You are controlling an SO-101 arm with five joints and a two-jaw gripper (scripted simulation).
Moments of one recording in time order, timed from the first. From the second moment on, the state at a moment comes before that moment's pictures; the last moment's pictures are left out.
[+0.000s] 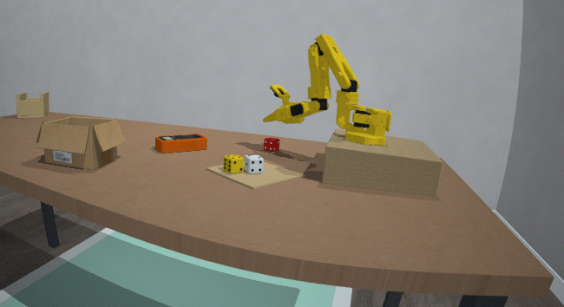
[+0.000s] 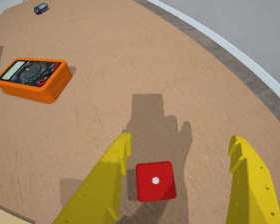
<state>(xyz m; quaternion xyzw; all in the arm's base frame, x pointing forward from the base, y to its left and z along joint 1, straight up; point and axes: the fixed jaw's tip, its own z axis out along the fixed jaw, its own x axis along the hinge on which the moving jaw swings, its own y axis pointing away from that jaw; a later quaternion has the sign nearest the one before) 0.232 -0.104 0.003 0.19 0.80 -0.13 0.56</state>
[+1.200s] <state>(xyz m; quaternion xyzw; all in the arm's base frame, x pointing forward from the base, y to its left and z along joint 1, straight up) 0.257 -0.116 0.112 0.15 0.66 -0.16 0.72</state>
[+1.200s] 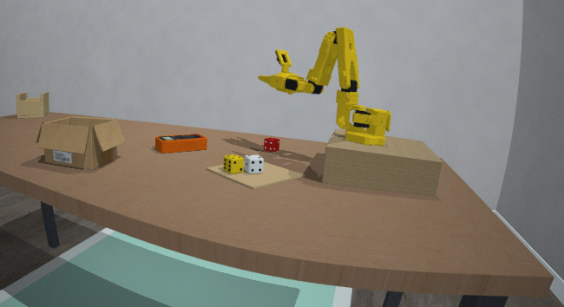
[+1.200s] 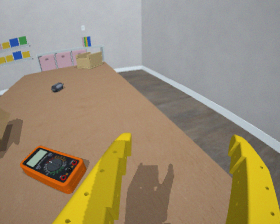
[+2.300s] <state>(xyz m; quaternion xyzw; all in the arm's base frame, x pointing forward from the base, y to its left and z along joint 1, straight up) 0.291 -0.132 0.080 0.18 0.78 -0.13 0.58</state>
